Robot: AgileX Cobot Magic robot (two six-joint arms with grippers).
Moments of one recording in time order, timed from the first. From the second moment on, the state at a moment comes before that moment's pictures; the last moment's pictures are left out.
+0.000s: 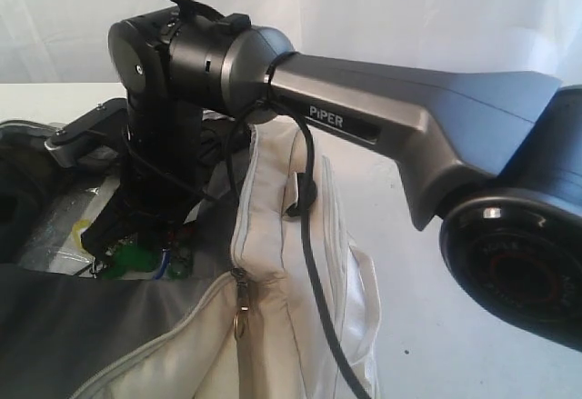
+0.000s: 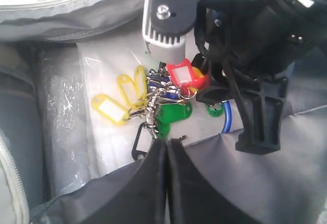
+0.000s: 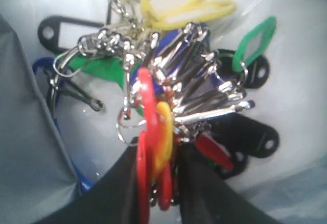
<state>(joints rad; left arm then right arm) -0.08 0.79 -0.64 -0.38 0.68 0.41 0.76 2.23 -2.05 0.10 1.19 -0.17</state>
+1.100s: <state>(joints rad) -0.08 0.79 -0.64 -0.39 0.68 0.42 0.64 1.76 -2.01 0.05 1.23 -0.17</state>
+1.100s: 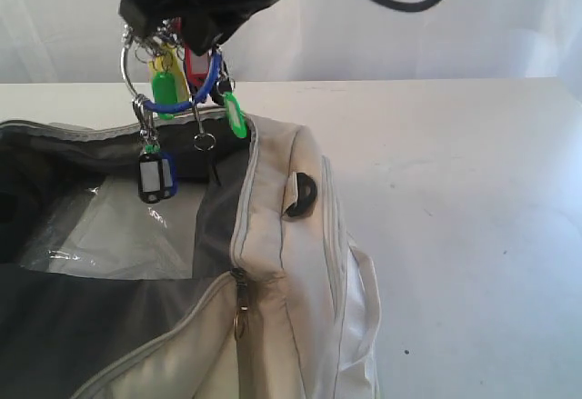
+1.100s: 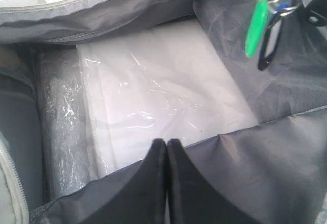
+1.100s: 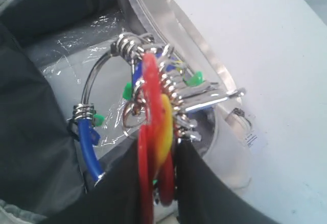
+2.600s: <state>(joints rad) -0.08 0.79 -0.64 -0.41 0.68 0.42 0.12 1.56 -0.85 0.10 0.68 -0.21</state>
